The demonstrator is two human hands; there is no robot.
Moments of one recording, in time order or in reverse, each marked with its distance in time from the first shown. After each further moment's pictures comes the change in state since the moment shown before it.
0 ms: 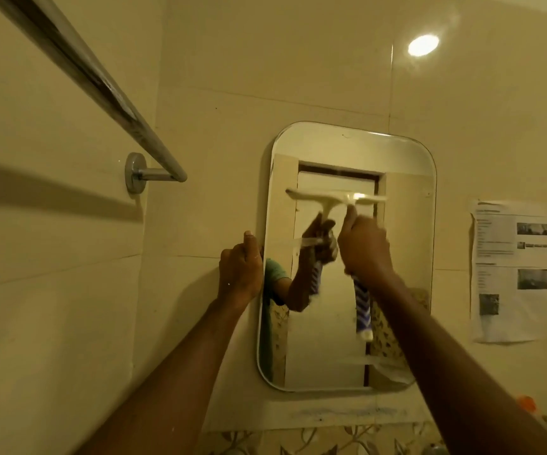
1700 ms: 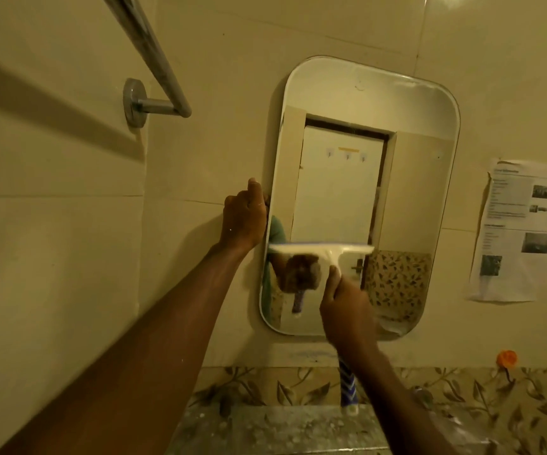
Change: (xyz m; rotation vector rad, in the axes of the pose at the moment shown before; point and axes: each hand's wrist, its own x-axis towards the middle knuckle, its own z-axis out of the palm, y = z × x) left_hand -0.004 0.006 -0.010 -0.089 -0.041 -0.121; right_hand -0.139 0.066 0.046 -0.051 -0.102 0.042
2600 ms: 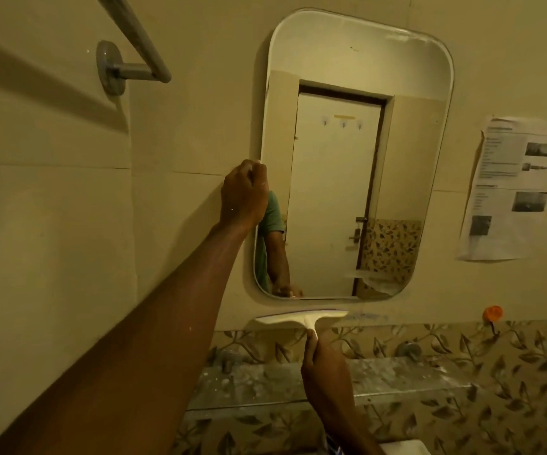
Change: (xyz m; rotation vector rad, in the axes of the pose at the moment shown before) left_hand -0.016 -0.006 0.011 0.215 0.036 0.238; right_hand -0.118 0.083 0.057 -0.093 -0.134 0.180
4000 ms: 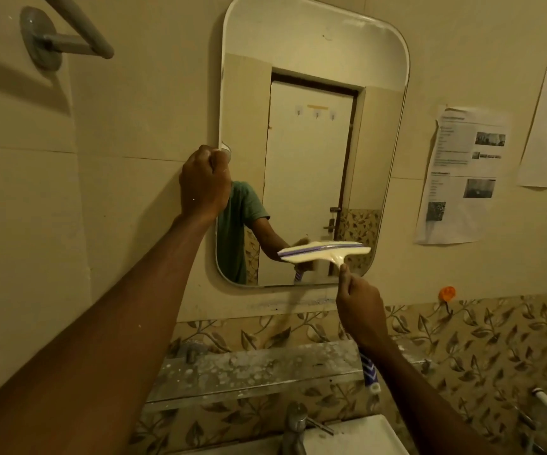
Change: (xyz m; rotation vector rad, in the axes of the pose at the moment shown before) left_hand 0.002 -0.014 0.016 -0.001 0.056 0.053; right_hand 0.078 0.035 -0.102 0.012 0.164 -0.057
